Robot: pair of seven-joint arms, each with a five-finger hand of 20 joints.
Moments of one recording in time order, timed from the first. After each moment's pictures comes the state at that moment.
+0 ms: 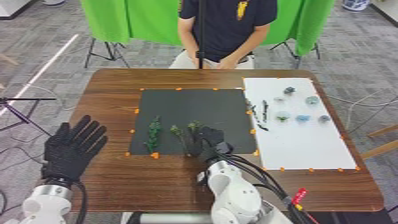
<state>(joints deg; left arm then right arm) 131.9 -55.3 -99.2 -125.2 9.4 16.6 13.5 -93.2 -74.7 48.3 -108.0 -147.5 -2.7 33.4</state>
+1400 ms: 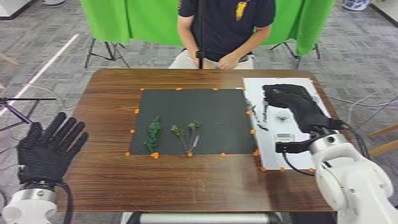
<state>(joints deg) 135.6 -56.0 -103.8 -126.7 6.2 16.2 19.8 -107.5 -68.0 94.7 -120.2 -84.2 -4.8 7.6</state>
